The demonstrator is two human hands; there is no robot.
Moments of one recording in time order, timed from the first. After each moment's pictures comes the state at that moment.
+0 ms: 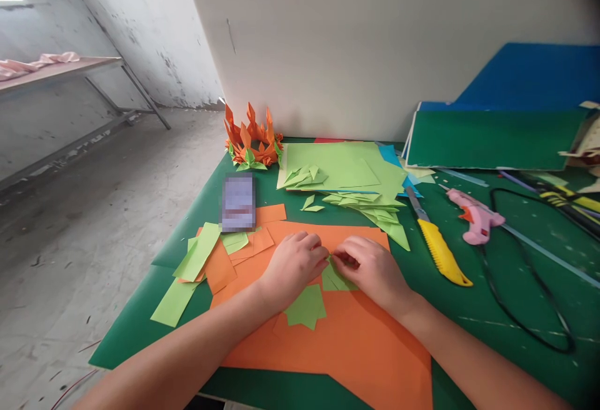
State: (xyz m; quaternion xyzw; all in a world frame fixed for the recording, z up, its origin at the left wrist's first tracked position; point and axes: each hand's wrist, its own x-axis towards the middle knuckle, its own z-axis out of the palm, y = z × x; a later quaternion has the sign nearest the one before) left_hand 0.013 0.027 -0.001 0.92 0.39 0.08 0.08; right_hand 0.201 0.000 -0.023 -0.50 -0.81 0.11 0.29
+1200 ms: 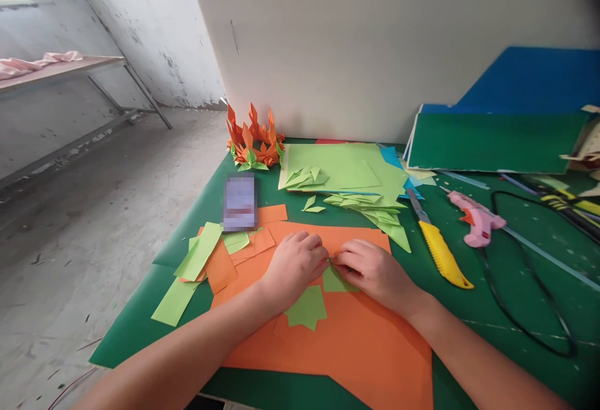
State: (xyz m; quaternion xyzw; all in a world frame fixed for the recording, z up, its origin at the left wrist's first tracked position) left_hand 0.014 0.026 0.000 0.91 0.40 0.08 0.07; right_hand 0.212 0.003 -0.019 -0.41 -0.87 0.13 0.24
